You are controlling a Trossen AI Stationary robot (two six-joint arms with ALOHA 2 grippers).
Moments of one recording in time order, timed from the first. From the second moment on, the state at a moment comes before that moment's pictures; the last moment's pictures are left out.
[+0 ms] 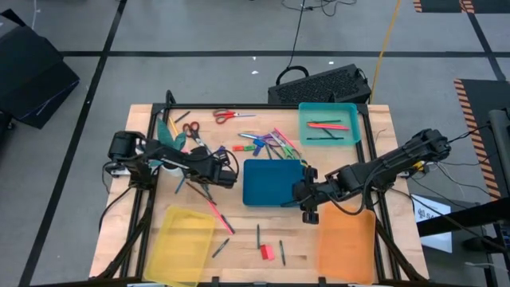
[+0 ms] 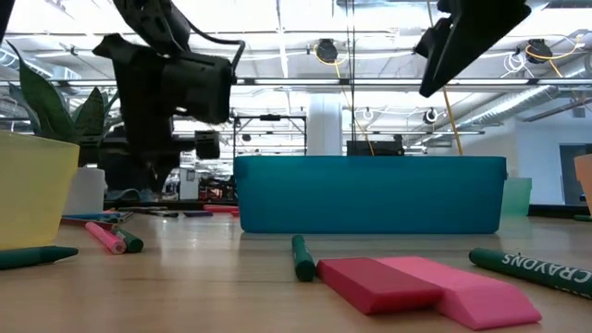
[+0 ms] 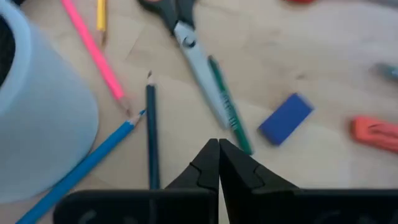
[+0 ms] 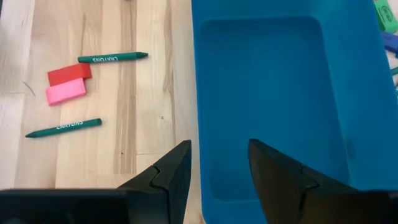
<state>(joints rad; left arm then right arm) -0.06 1.77 0.96 -0.99 -0.66 -2.07 0.37 1.40 1.04 -0.69 0.21 0.39</state>
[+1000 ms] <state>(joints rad) -0.17 1.93 0.76 -0.79 -0.82 -2.23 0.37 1.40 1.03 -0.67 0.21 0.40</state>
